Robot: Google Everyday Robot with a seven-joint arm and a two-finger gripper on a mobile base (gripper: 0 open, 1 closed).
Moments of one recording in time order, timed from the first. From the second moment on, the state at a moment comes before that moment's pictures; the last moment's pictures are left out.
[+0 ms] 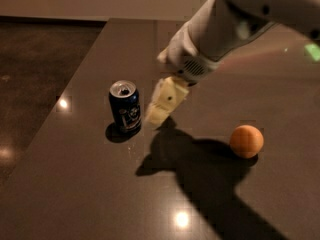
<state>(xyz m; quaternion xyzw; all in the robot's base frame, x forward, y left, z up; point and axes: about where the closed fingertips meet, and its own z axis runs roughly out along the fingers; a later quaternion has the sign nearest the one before) 0.486 0.012 0.935 -0.64 0.70 0.15 0.27</state>
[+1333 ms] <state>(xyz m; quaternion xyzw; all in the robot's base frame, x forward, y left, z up) 0.487 0.086 0.907 -0.65 0.66 0.22 0.30</state>
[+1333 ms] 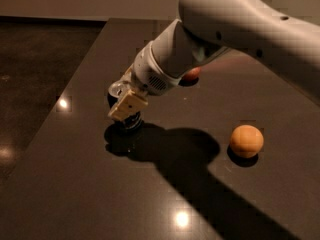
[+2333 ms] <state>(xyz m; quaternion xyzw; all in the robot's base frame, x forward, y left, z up) 0.489 0.030 0.944 -0.71 0.68 0.11 0.18</state>
